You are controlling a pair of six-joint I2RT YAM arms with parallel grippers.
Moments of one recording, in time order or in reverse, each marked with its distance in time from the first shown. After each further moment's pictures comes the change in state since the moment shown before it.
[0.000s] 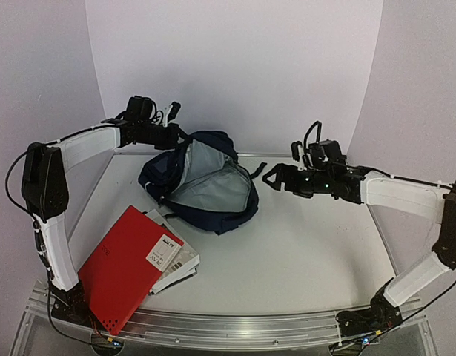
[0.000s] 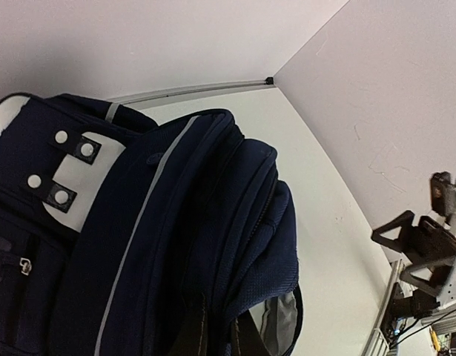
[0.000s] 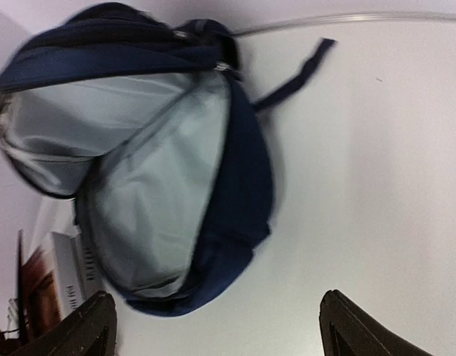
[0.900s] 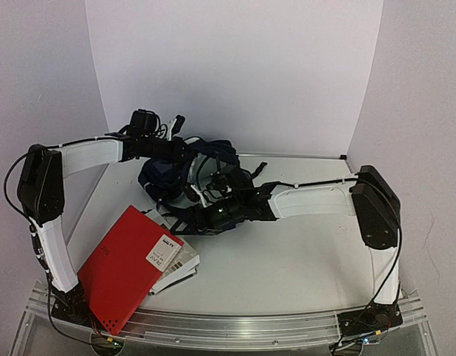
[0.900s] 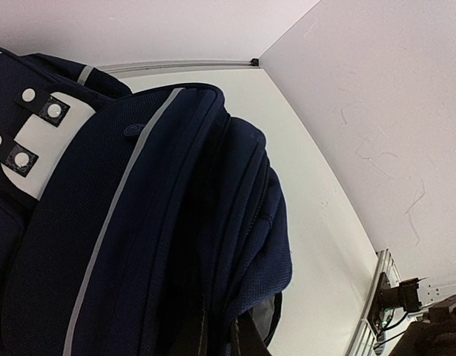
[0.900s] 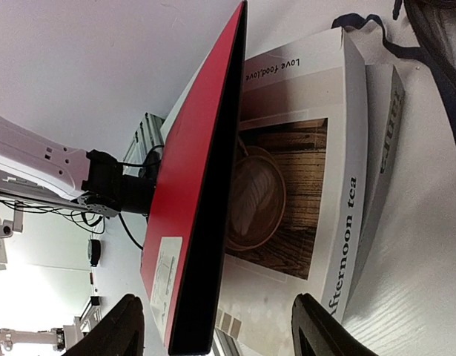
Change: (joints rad) left arm -0.044 -0.052 -0.198 0.140 0.030 -0.070; right arm 0.407 0.566 0.455 0.095 -0.526 0.062
